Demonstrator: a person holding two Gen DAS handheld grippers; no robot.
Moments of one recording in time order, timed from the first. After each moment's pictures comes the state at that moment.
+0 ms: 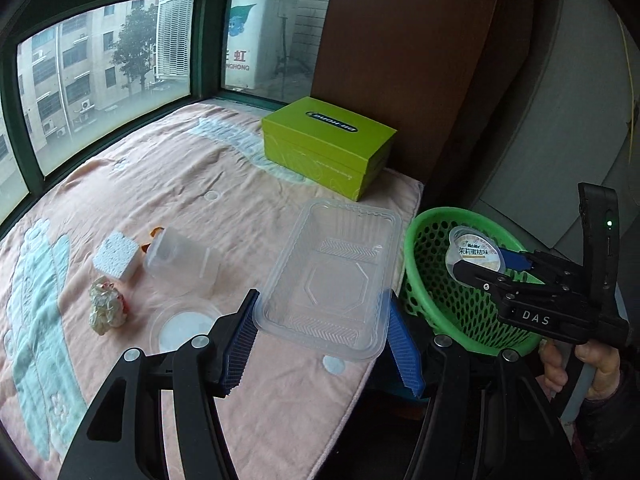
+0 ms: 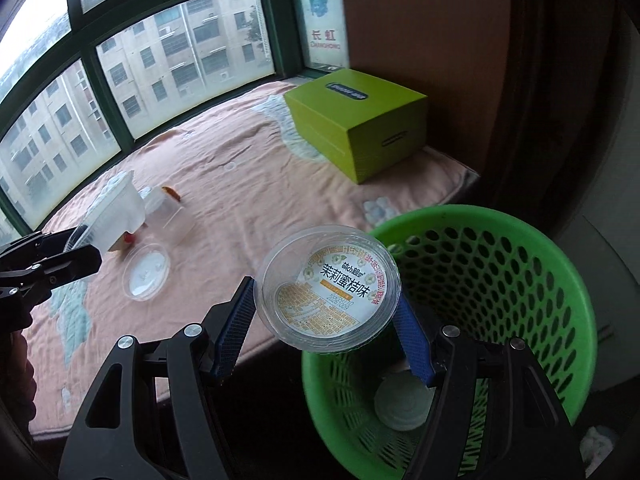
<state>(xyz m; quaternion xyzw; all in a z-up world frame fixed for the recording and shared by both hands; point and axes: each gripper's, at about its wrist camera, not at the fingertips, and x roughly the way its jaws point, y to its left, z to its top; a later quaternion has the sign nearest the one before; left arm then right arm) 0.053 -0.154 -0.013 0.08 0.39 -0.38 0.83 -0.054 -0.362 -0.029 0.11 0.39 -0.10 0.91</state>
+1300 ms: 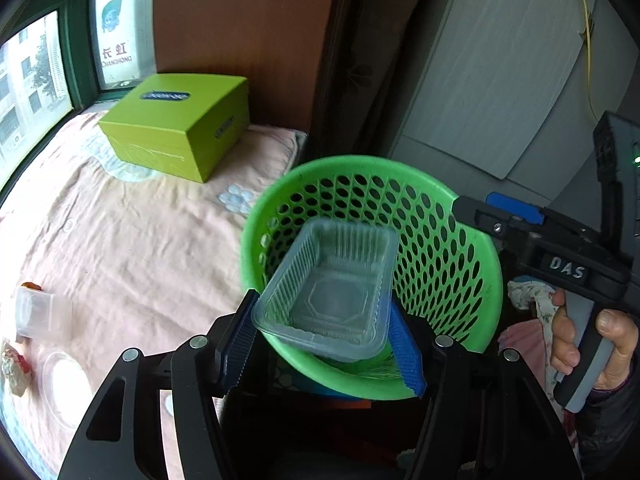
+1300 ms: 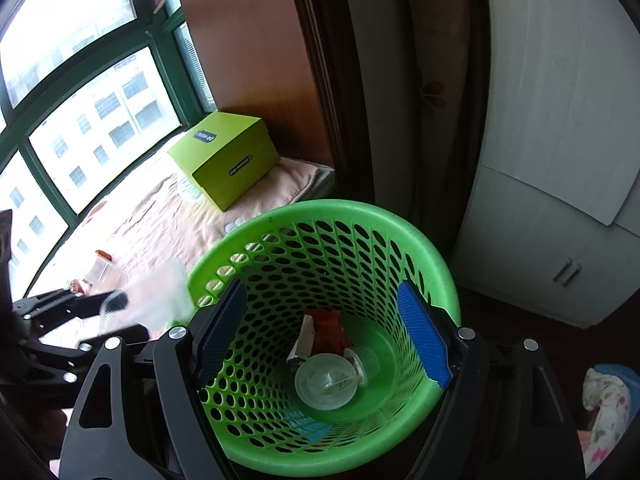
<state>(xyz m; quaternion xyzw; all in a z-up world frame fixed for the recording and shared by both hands) -0.005 -0.310 -0.039 0.17 0.43 -0.48 0.75 -0.149 -0.466 -0.021 0.19 0.34 -0.22 0.89</state>
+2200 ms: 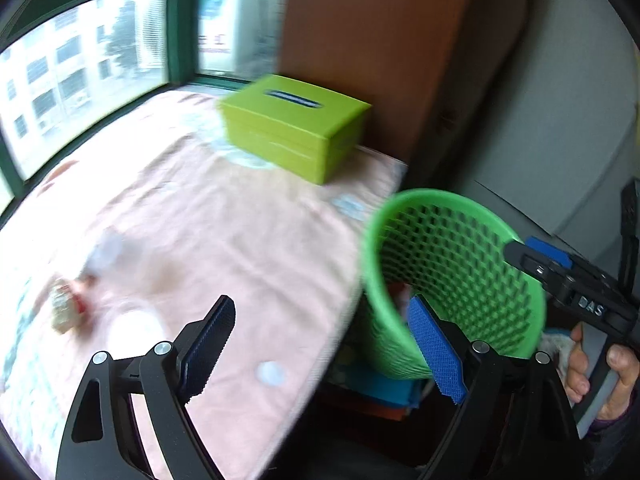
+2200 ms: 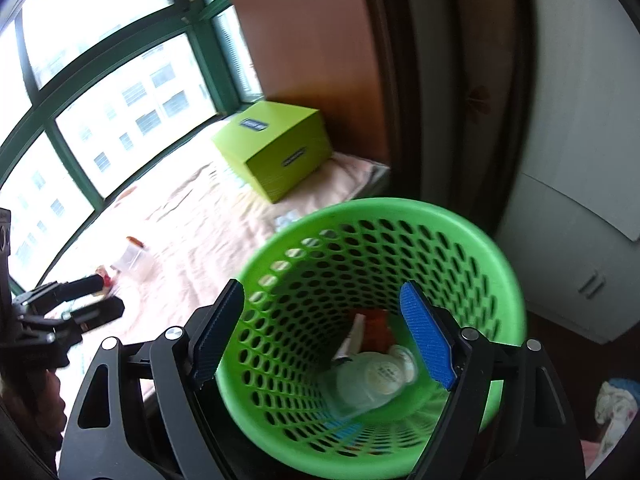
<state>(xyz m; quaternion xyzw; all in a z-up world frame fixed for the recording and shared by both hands) 0.037 -0.215 -0.022 0.09 0.42 -0.36 0.83 -0.112 -0.422 -0.015 0.18 0.35 -0.15 0.91</state>
